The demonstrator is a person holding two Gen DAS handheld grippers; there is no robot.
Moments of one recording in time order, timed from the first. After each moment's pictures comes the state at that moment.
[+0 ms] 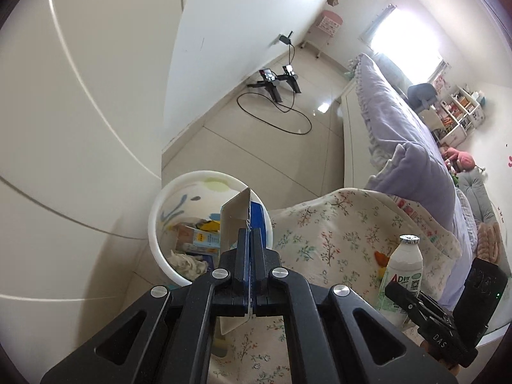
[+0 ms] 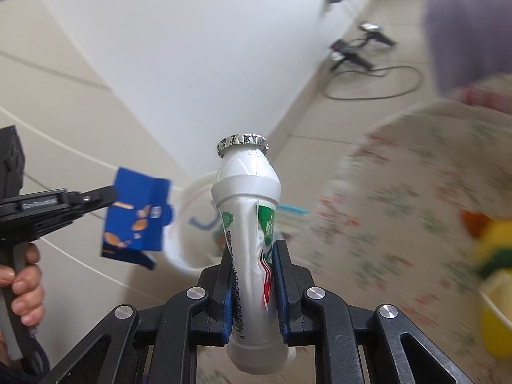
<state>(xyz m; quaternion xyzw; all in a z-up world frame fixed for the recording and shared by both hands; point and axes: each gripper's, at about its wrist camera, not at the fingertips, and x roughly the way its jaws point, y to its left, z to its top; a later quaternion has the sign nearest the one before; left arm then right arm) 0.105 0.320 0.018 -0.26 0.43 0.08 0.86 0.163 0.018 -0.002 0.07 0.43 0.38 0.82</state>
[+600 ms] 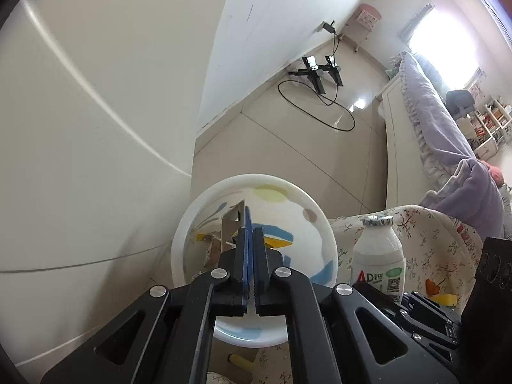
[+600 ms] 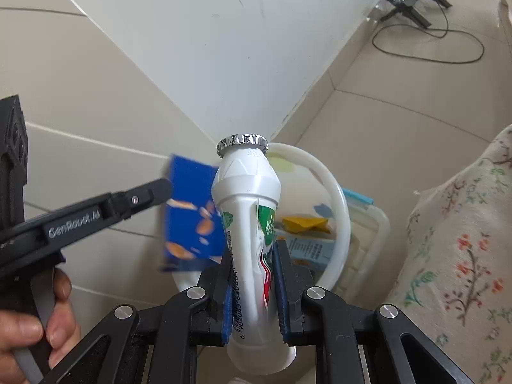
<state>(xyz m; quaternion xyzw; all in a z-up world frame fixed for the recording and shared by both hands) 0.159 0.363 -0.069 -0.27 0.47 0.15 0.83 0.212 0.166 -0.076 0.02 0.50 0.41 0.76</state>
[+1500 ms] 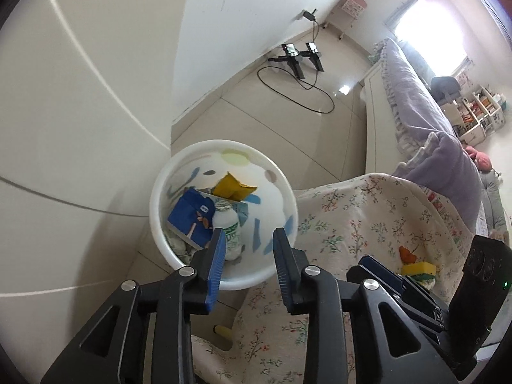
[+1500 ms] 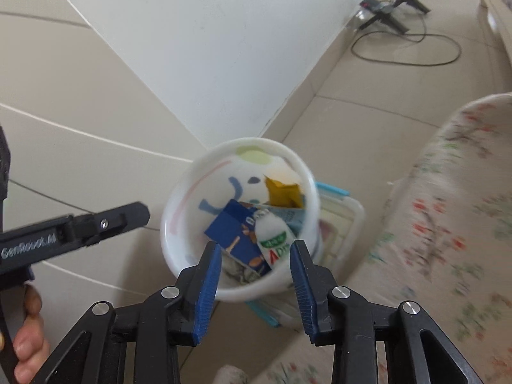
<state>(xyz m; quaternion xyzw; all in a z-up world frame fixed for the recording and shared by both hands) 0.122 0.311 -0.024 -0.27 0.48 0.11 0.82 0.179 0.112 -0.047 0.03 0.49 0.38 0.78</state>
